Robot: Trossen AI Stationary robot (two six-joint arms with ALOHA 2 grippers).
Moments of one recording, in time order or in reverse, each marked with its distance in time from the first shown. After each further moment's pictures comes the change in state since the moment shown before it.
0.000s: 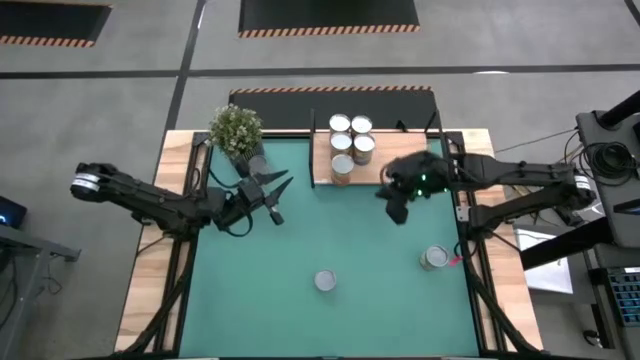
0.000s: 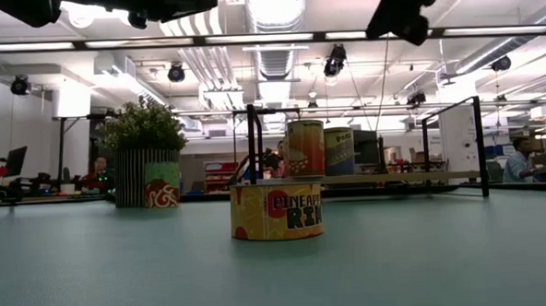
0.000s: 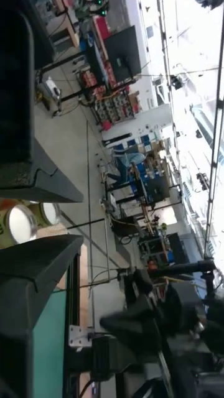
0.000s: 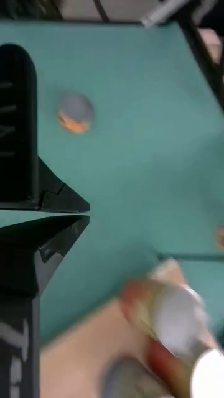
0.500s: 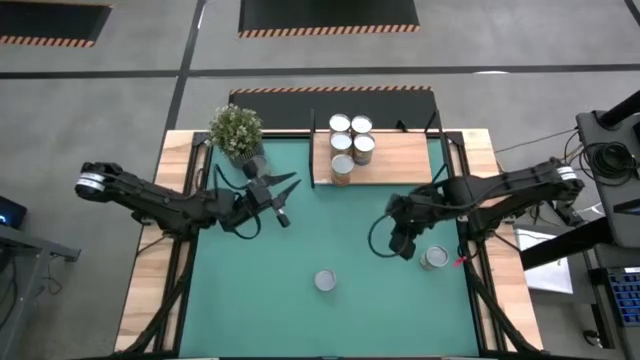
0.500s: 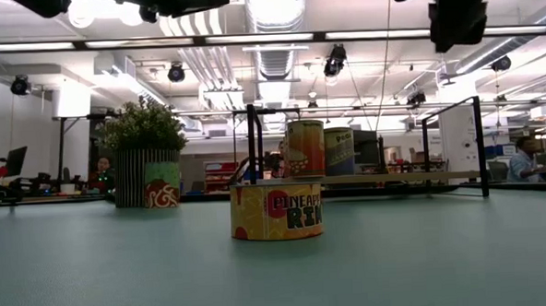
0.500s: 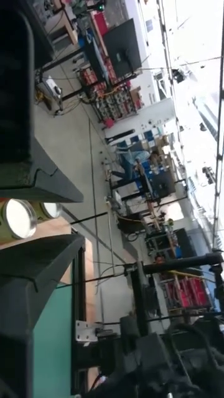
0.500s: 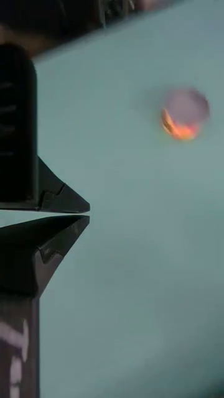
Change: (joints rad) left arm -0.009 0.067 0.078 -0.057 -0.001 0.004; right arm 0.266 0.129 0.050 -0.313 -0.030 0.320
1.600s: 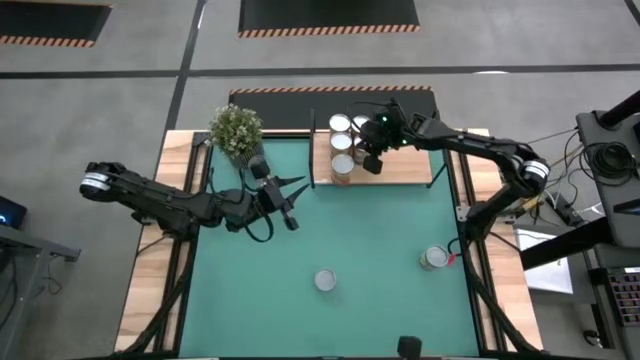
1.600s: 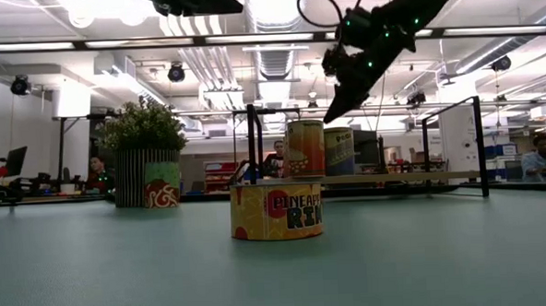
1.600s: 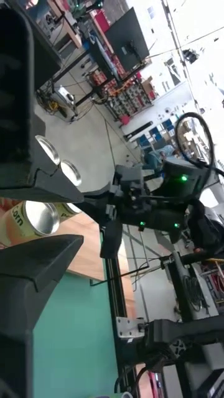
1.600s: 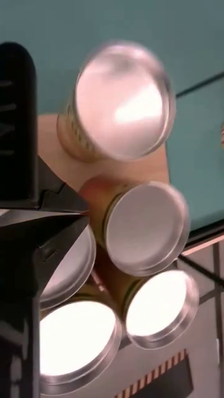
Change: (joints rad) left arm -0.002 0.057 0.137 -0.278 -0.009 -0.001; right arm -0.804 0.283 -0.003 0.647 -0.166 -1.069
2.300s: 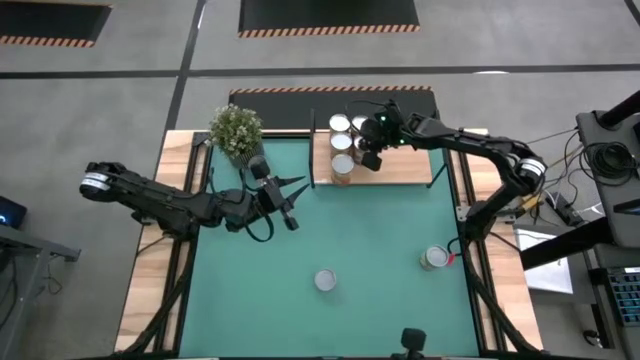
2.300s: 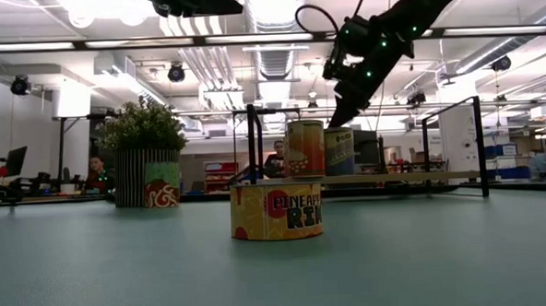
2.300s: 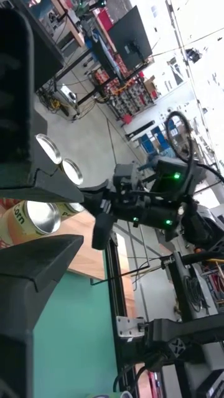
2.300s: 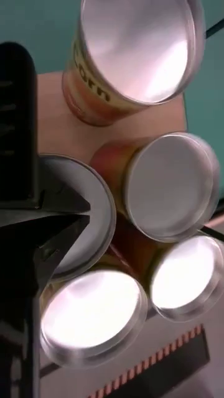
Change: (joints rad) left arm 0.000 0.000 0.000 -0.004 -0.002 -0.017; right arm -0.029 0.033 -0.009 0.025 0.095 -0.004
